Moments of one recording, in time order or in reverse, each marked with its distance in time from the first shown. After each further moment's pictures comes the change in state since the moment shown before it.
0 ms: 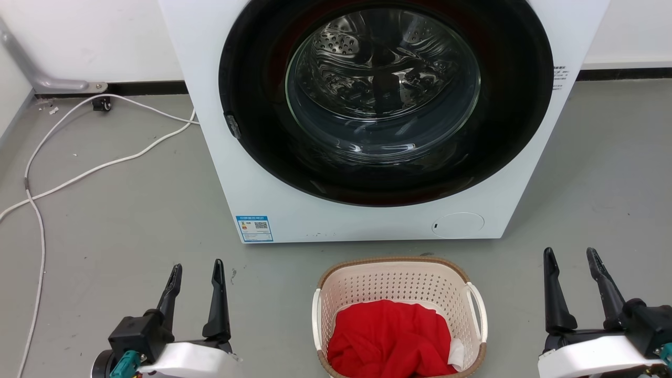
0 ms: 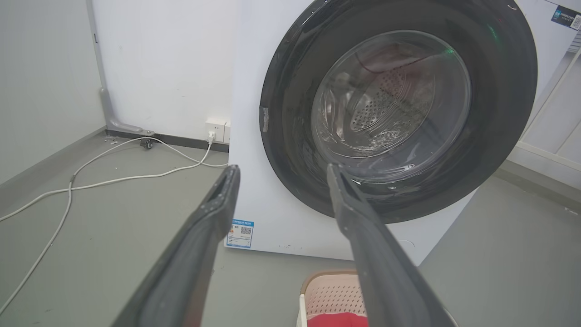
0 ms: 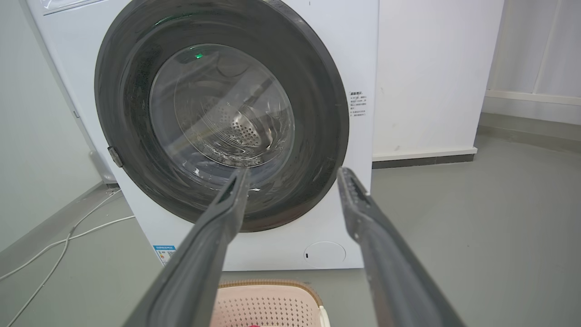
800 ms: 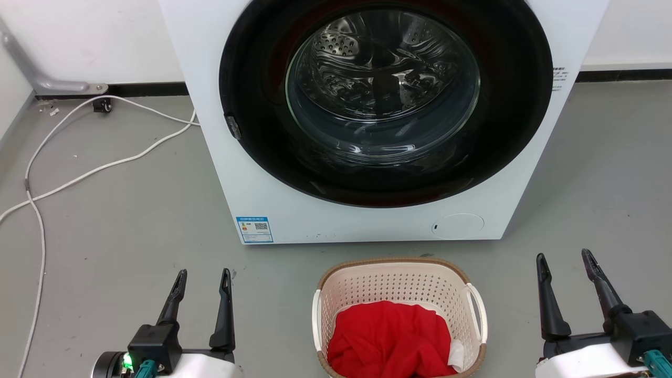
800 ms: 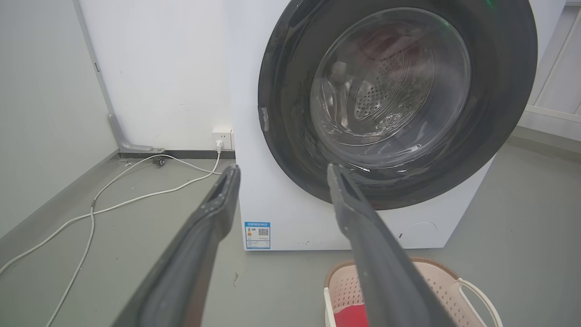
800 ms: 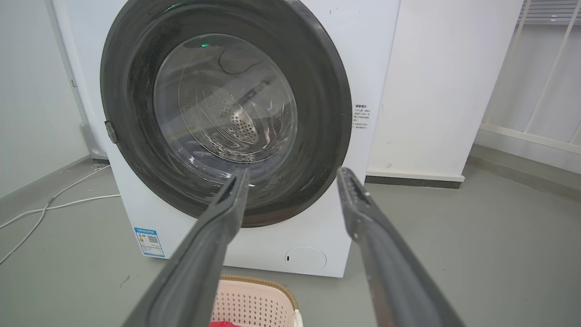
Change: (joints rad) left arm 0.019 0.001 -0.005 0.014 0.154 0.008 -0.040; right arm 0.014 -0.001 -0.004 0.002 -0.162 0.000 -0.043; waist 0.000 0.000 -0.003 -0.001
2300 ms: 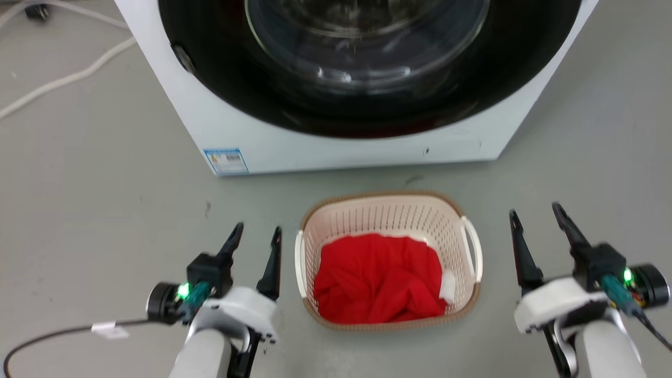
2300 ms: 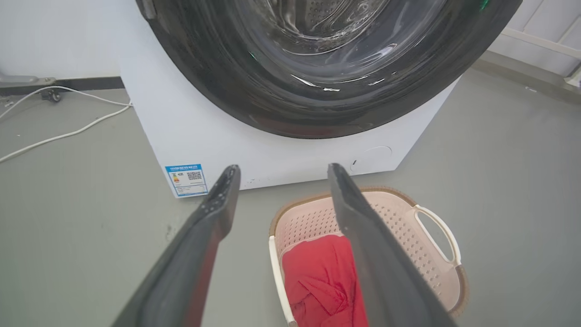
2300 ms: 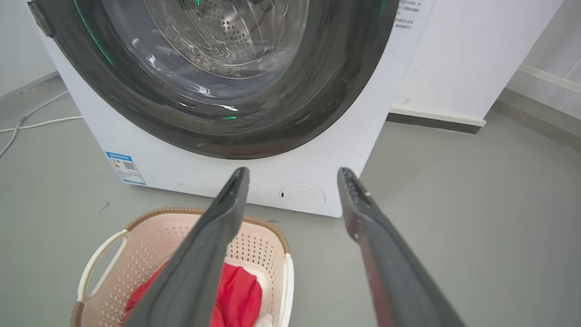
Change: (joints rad) left arm -0.301 0.001 -0.126 0.346 -0.047 -0.055 -0.002; right arm -0.259 -0.001 0.008 0.283 -0.104 0.000 0.000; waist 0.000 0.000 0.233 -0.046
